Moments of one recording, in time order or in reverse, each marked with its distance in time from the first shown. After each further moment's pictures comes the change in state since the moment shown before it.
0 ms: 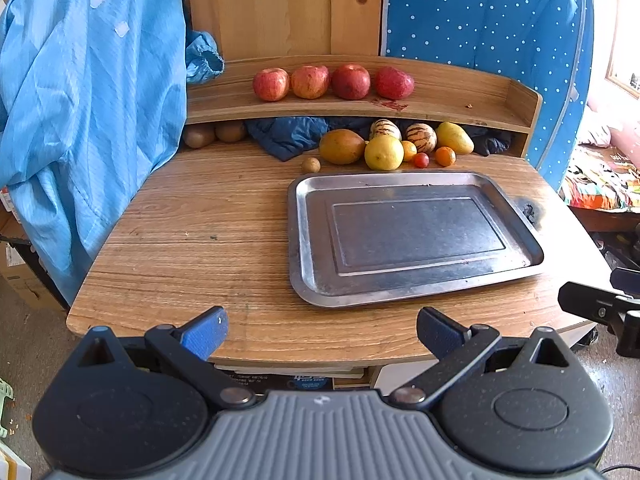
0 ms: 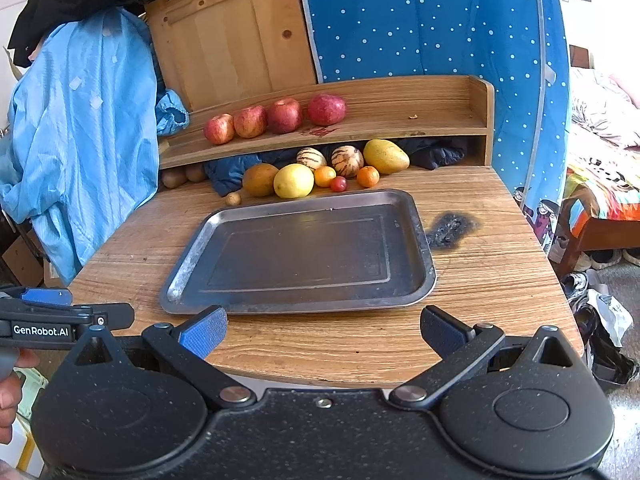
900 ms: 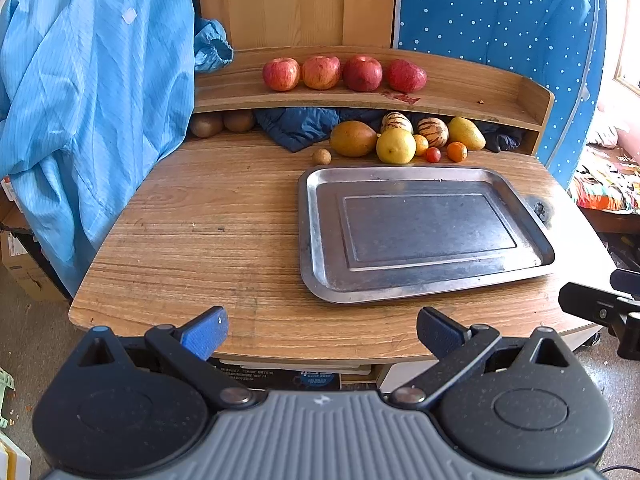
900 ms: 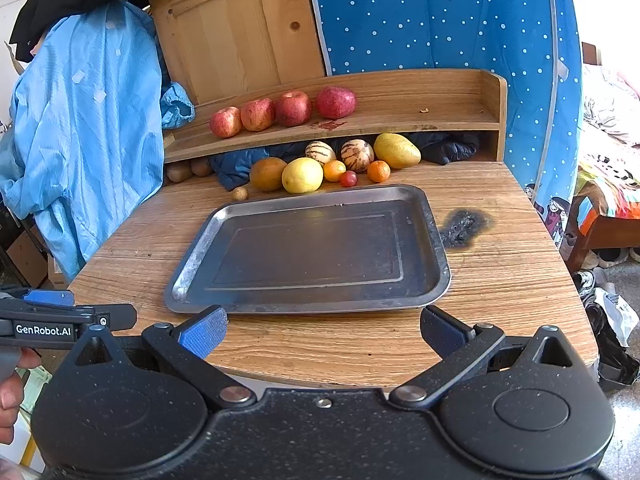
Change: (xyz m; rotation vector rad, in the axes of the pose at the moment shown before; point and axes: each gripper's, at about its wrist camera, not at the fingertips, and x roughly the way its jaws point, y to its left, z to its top) left arm 0.006 0.009 0.003 -0.023 0.029 0.010; right arm 0.011 0.006 0.003 -0.010 0.019 0.017
